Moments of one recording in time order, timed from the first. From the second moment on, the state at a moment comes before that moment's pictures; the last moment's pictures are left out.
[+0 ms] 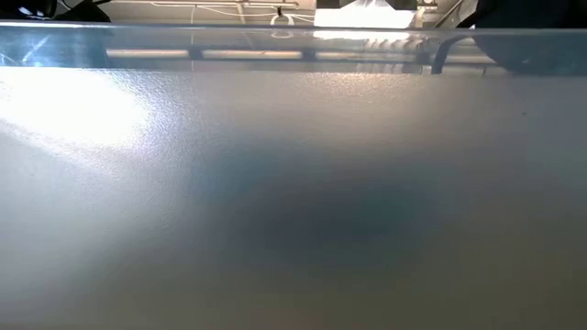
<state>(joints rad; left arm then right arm) 0.19 0.17 0.33 -0.42 -0.15 -0.03 0.47 1.67 0.88 -0.92 -0.09 0.60</state>
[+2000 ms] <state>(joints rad) 0.19 0.17 0.33 -0.41 -0.15 -0.04 0.35 1.51 1.19 -0.37 0.20 0.44</state>
